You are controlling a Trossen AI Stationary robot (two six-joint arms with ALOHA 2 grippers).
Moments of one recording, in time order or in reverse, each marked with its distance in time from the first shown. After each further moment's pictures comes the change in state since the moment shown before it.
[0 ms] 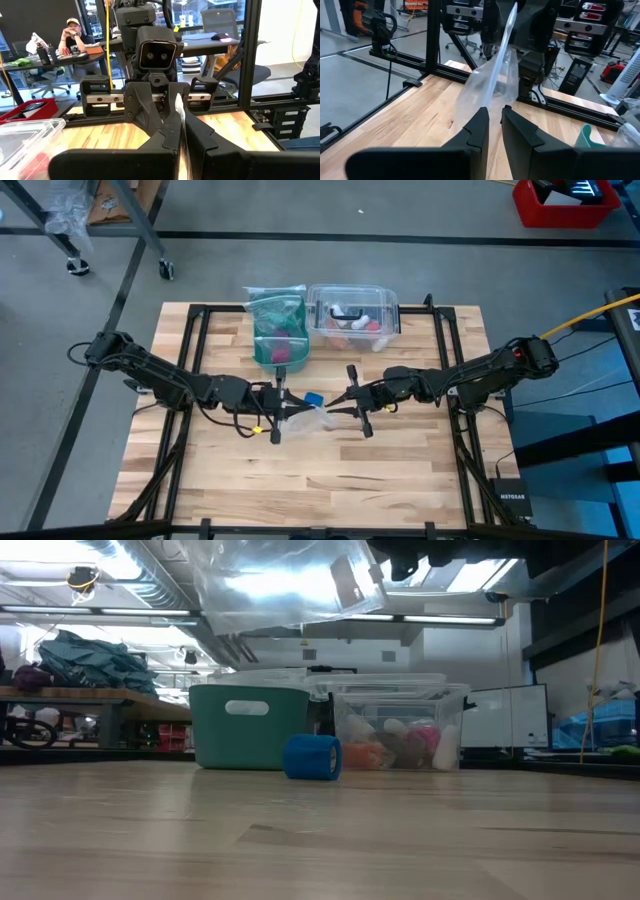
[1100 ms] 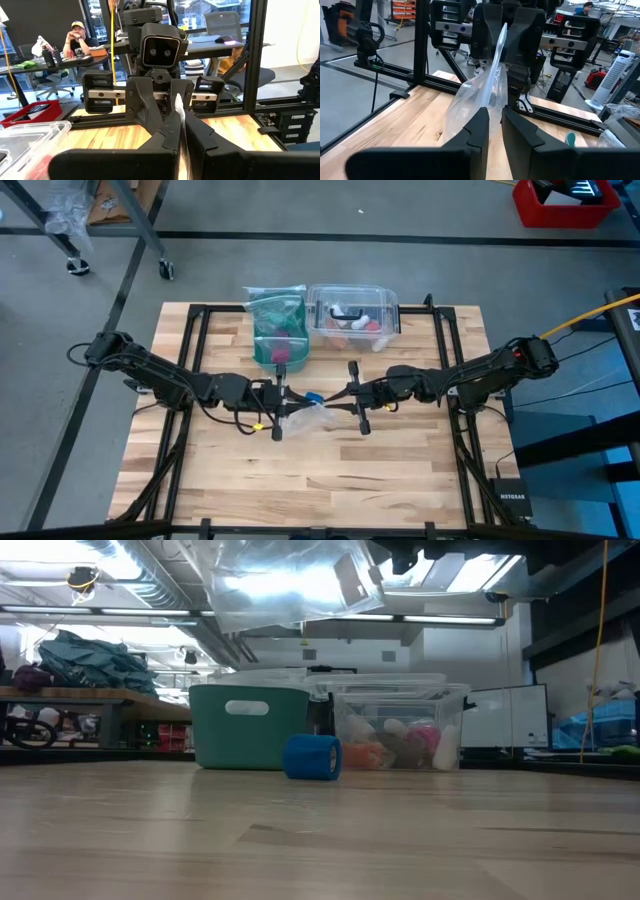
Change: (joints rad) left arm 0.019 0.000 0.000 0.014 0.002 0.008; right arm 0.000 0.000 0.000 0.065 0.053 -0.002
